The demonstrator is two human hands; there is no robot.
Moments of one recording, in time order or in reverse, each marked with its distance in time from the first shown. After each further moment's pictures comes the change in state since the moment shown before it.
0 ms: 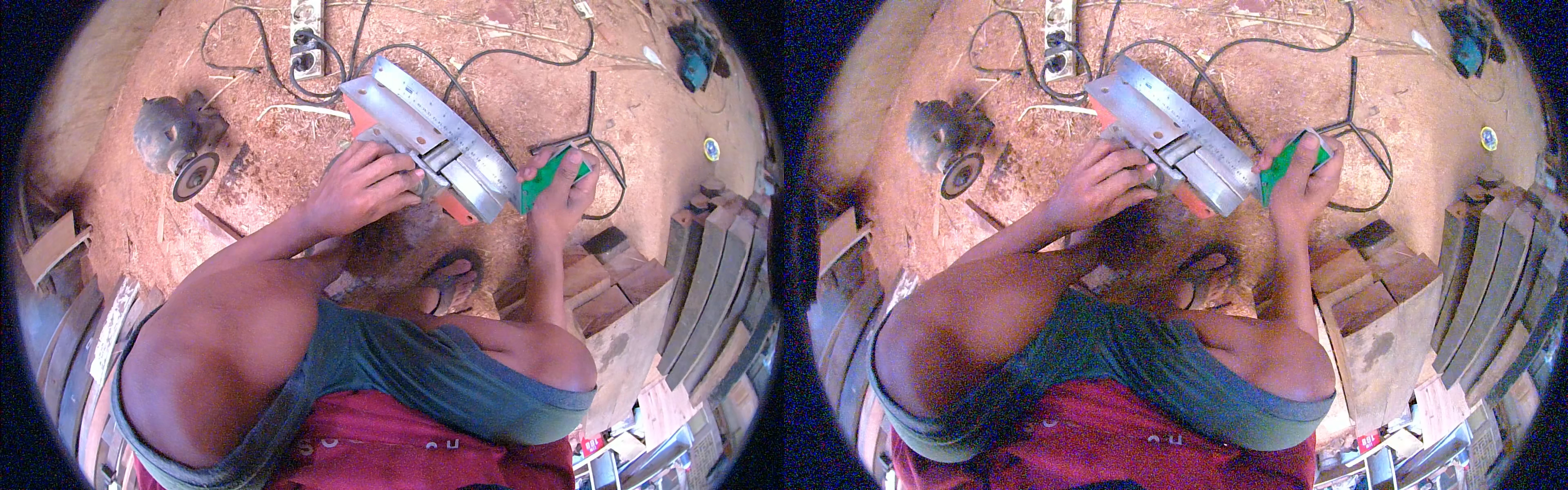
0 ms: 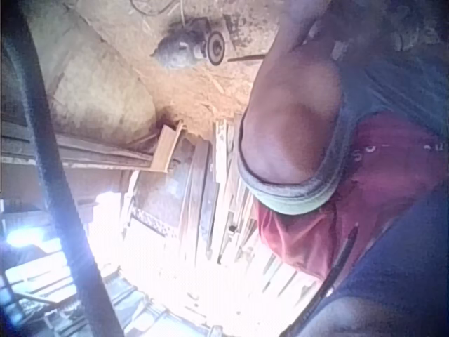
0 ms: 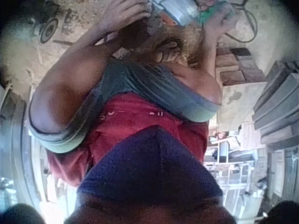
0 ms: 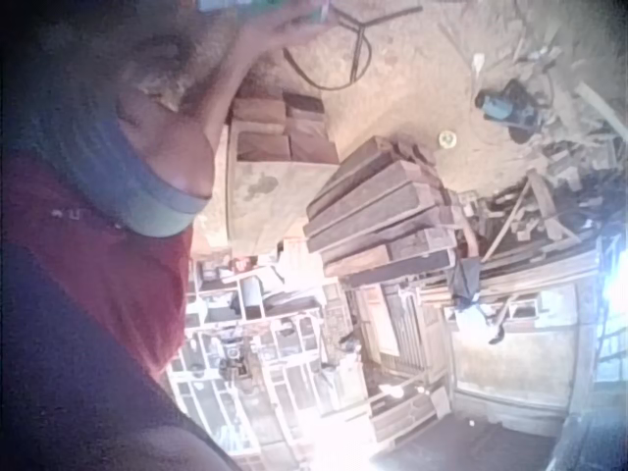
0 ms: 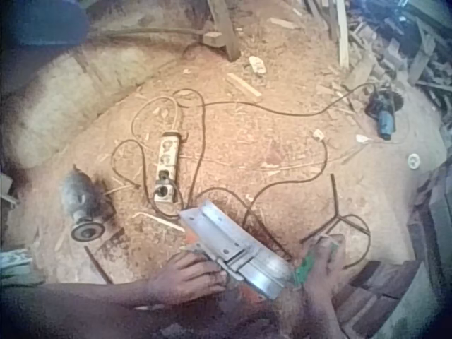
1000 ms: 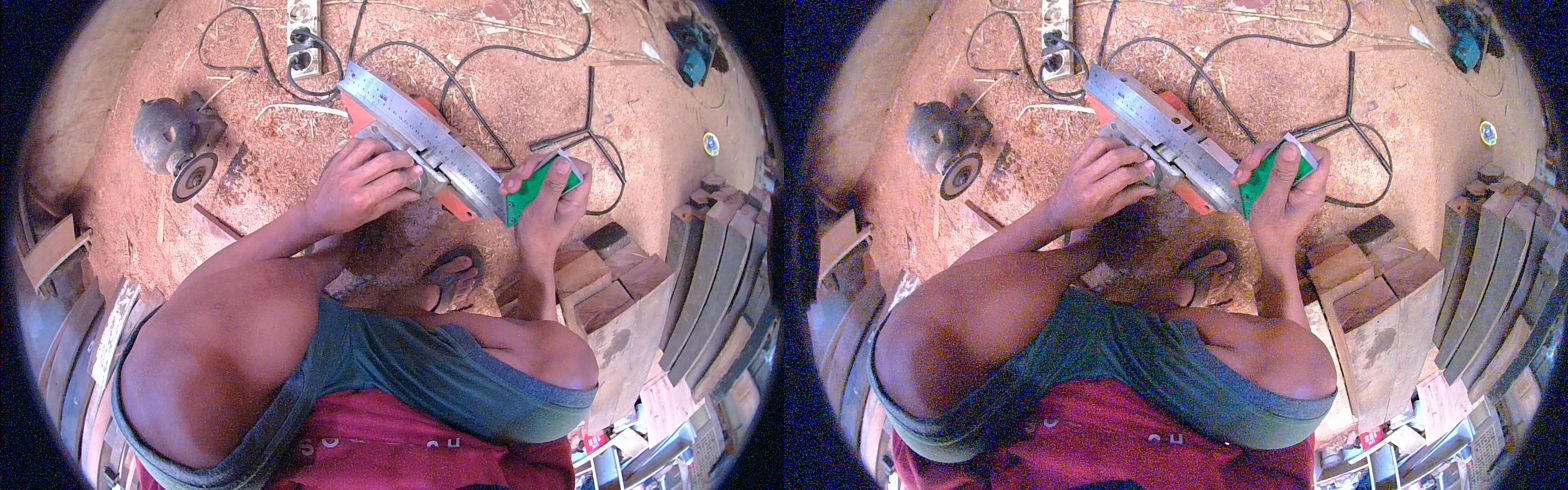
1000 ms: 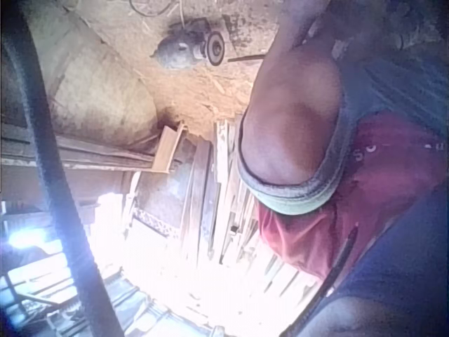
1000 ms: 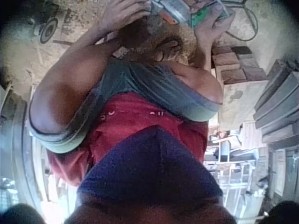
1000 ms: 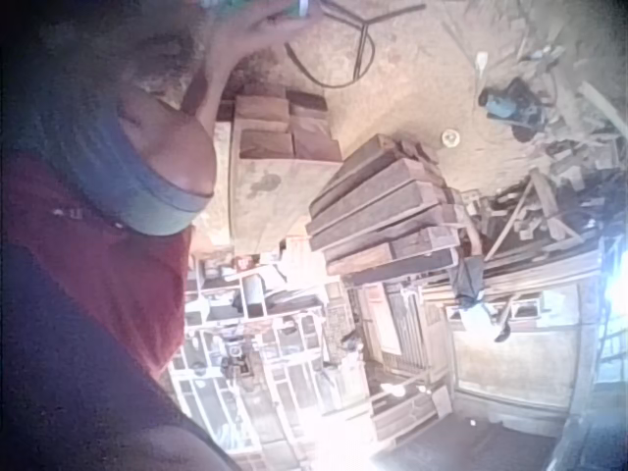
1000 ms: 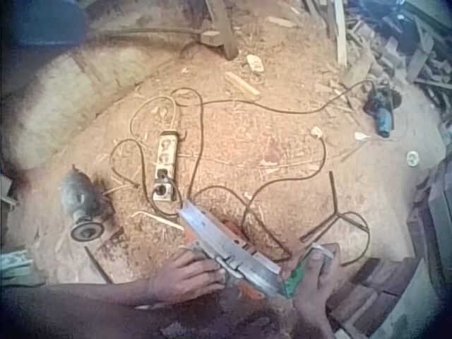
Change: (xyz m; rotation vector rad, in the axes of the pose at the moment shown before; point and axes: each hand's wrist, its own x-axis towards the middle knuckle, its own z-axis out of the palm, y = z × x) left_hand -0.003 0.002 0.001 0.009 -0.005 -0.013; right_hand -0.026 -0.026 0.014 0.031 -0.128 -0.006
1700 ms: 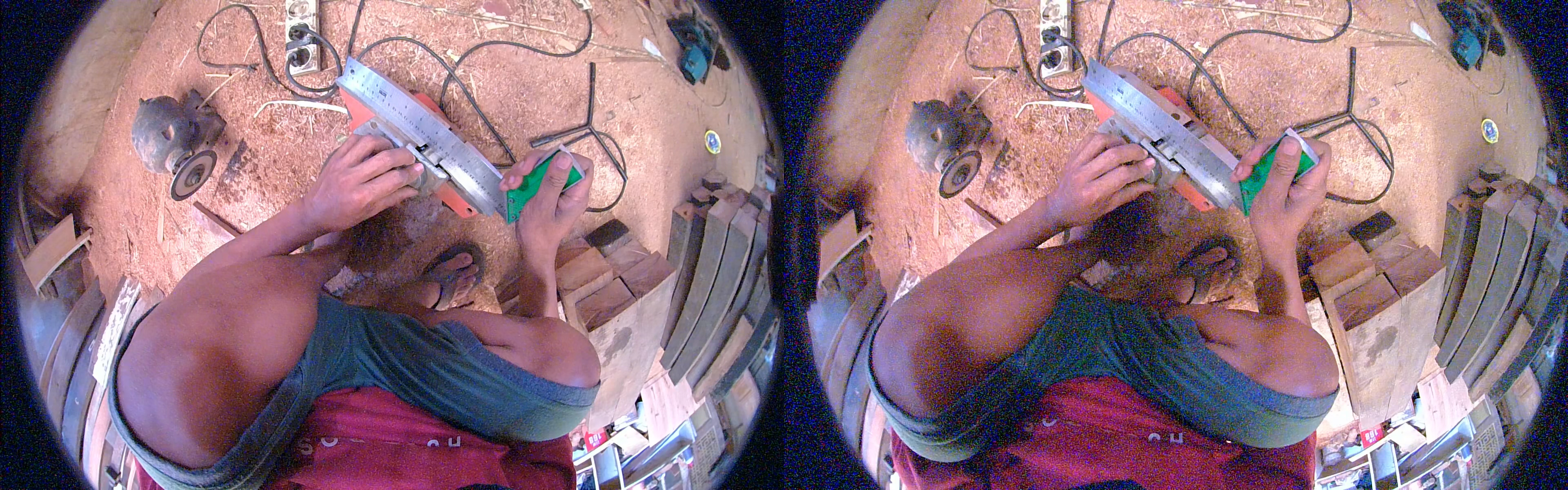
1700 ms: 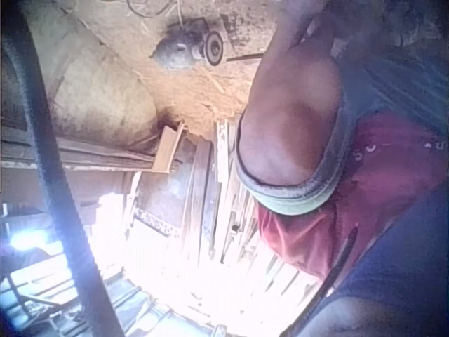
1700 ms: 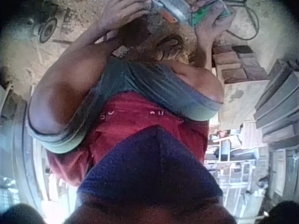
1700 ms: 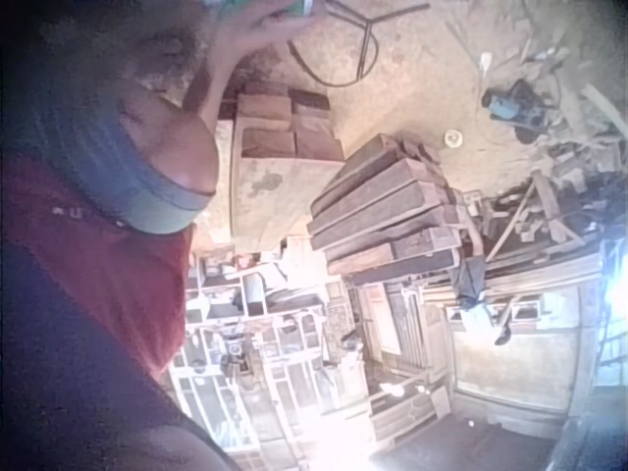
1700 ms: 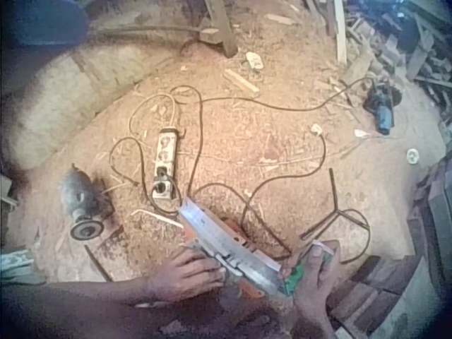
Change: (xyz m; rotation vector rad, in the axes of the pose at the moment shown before) left_hand 0.000 -0.001 0.000 -0.002 -0.006 0.015; right_hand 0.000 0.000 0.000 -0.007 0.027 0.026
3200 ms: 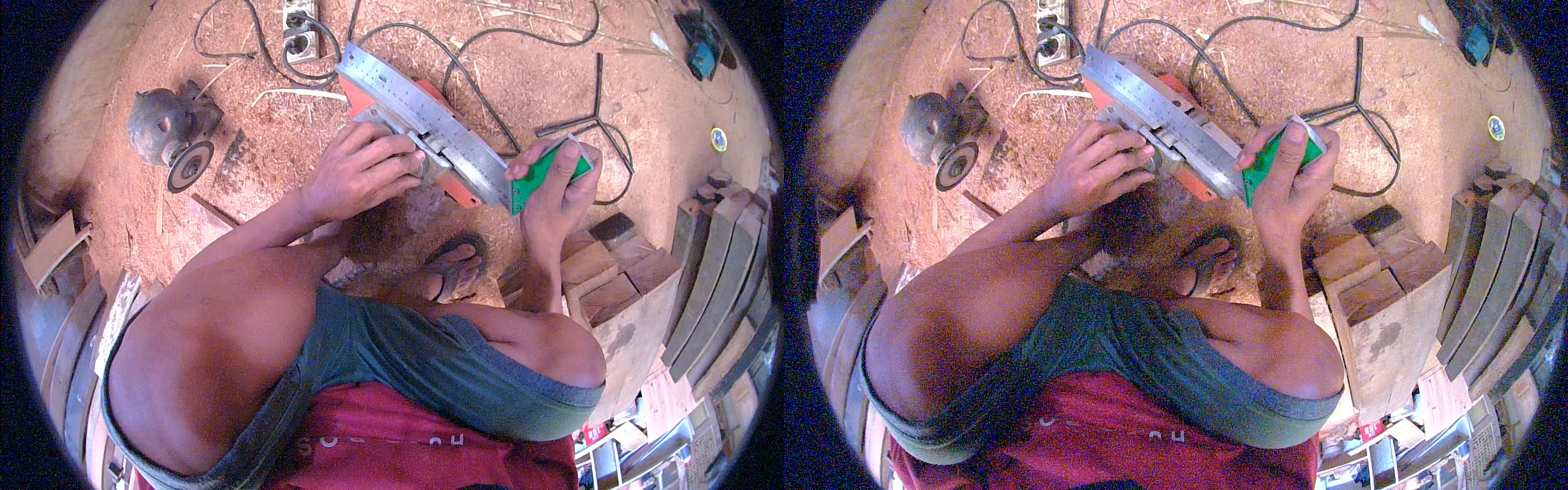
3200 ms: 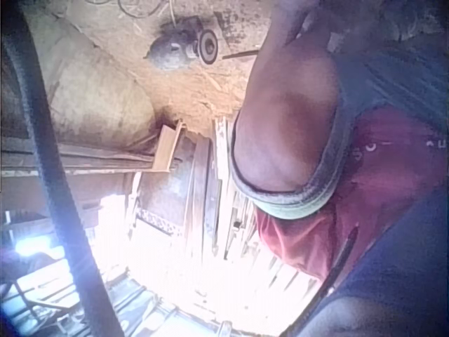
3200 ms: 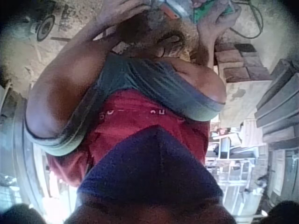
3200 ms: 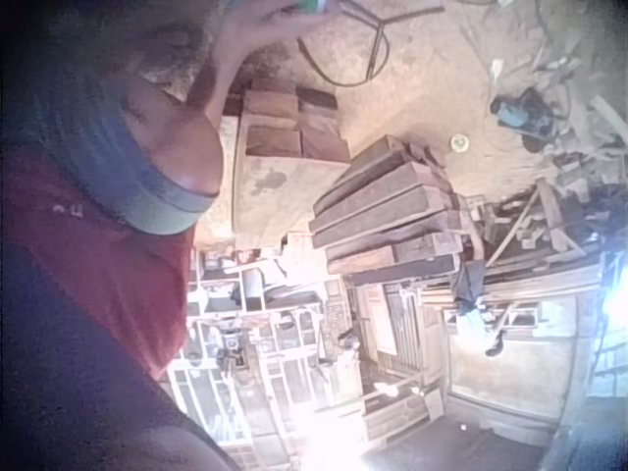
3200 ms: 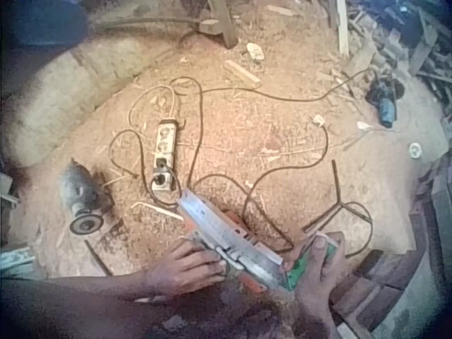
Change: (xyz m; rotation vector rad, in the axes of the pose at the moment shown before) left_hand 0.000 -0.001 0.002 0.036 0.040 0.007; right_hand 0.001 -0.002 0.002 -0.022 -0.010 0.008
